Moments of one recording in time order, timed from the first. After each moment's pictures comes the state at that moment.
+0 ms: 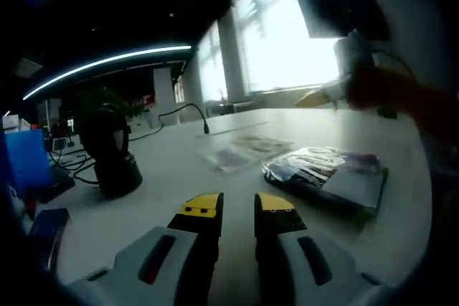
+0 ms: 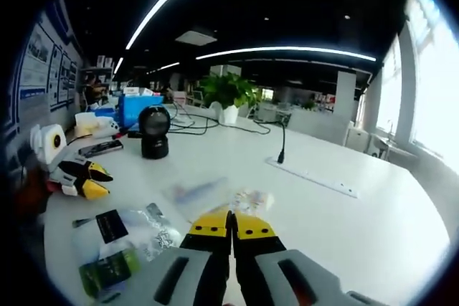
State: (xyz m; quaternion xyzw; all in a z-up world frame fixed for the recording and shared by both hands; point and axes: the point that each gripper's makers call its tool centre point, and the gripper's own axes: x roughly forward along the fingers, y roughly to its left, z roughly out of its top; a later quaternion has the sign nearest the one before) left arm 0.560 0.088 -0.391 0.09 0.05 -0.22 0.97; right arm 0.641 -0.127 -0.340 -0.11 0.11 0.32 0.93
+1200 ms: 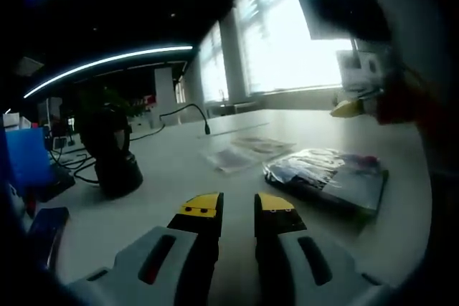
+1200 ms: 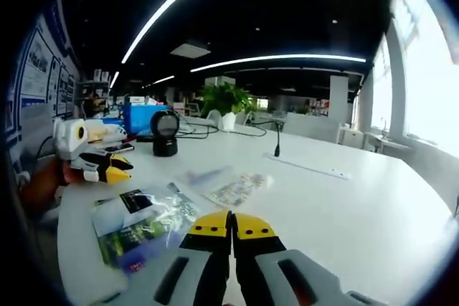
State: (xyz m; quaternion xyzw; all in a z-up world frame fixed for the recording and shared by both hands) left arm 0.560 0.088 -0.390 0.08 0.05 -0.22 0.97; right arm 0.586 -0.159 -0.359 -0.08 0.09 0.31 0.94
